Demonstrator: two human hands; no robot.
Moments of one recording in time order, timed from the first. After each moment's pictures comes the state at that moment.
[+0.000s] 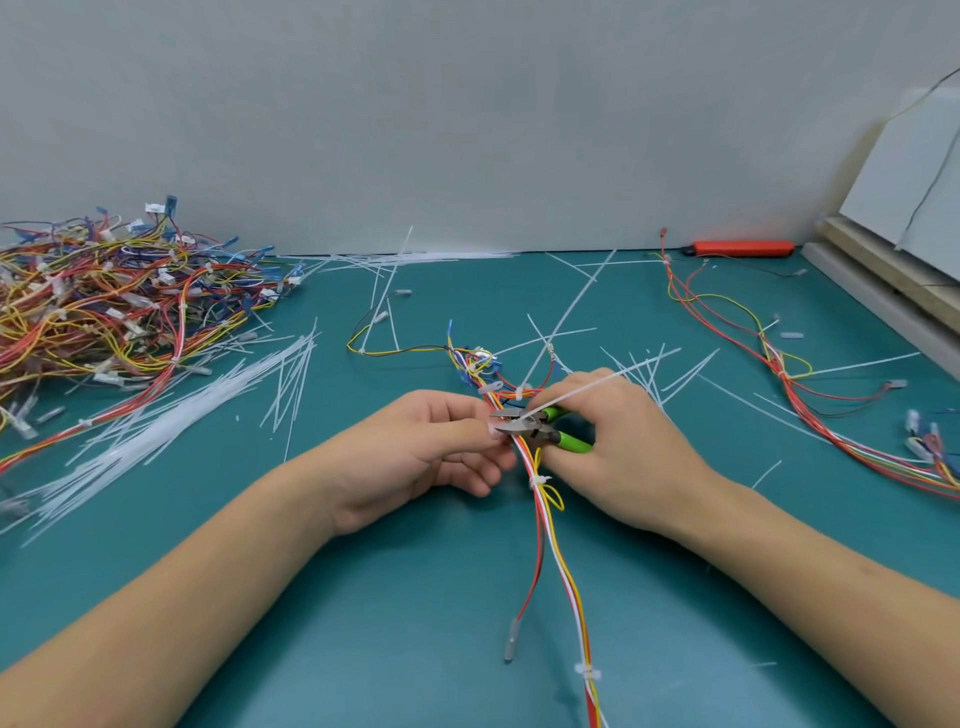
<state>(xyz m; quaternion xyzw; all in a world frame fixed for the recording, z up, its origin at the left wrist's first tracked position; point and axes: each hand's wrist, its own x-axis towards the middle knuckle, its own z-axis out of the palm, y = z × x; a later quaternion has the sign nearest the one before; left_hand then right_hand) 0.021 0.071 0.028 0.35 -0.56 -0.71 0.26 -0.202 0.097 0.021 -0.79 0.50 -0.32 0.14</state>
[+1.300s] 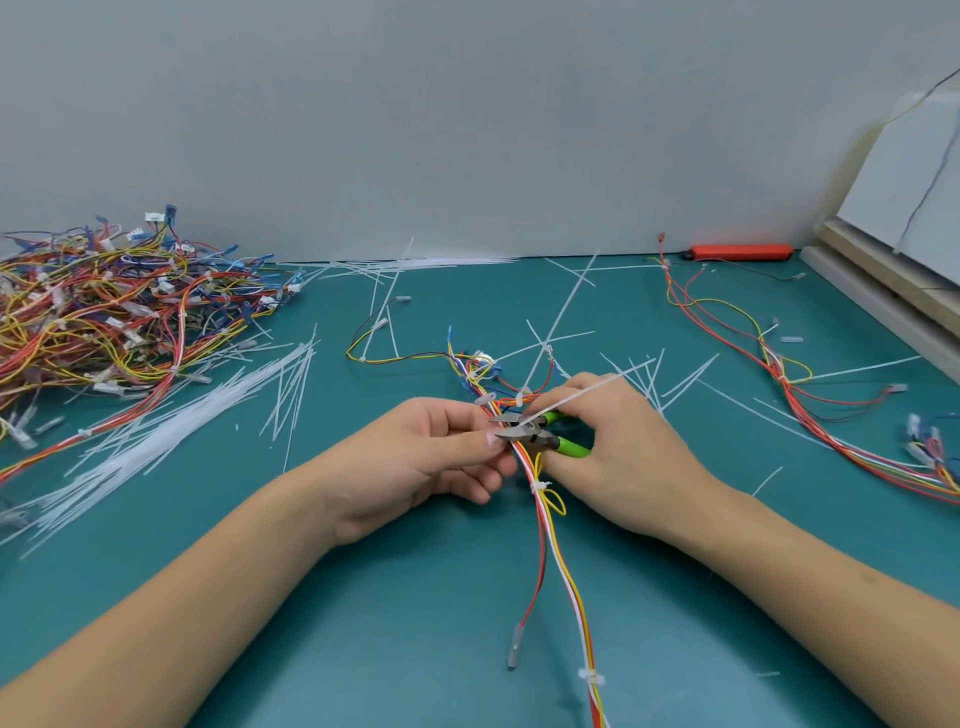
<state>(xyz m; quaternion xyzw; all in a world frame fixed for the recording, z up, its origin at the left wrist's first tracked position) 0.022 0.070 0.023 0.33 -0.56 -0.71 0.27 -0.201 0.098 0.023 -0.76 0.55 -0.31 0.15</state>
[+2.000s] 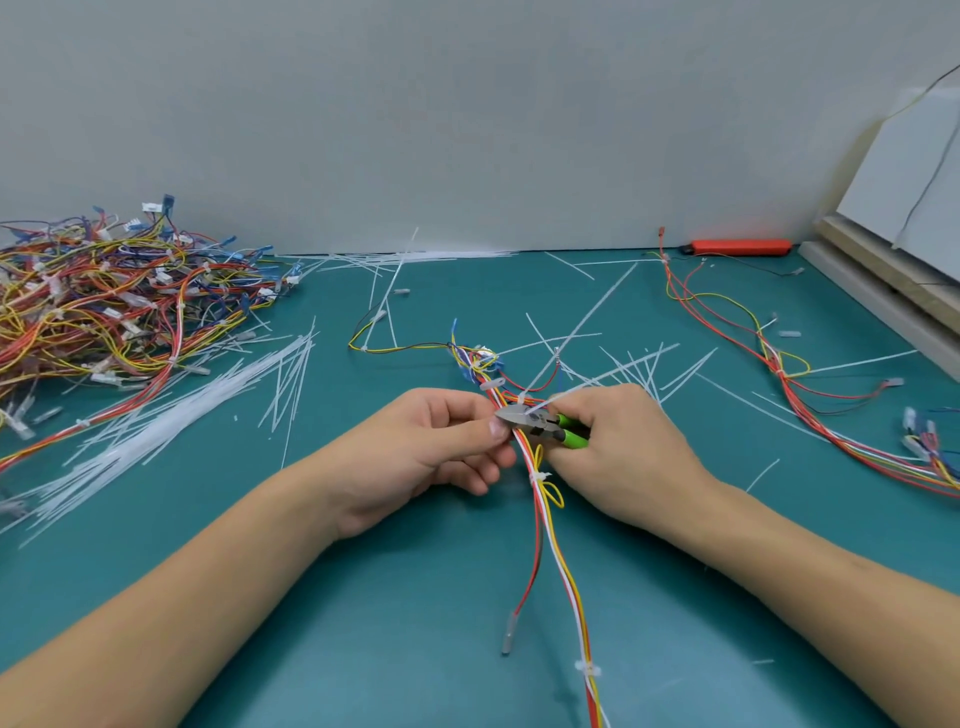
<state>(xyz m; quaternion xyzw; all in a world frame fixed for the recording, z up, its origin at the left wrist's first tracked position) 0.020 0.074 0.027 0.32 -0.59 -0.69 0.27 -0.201 0.099 0.017 -0.75 0.58 -0.27 0.15</state>
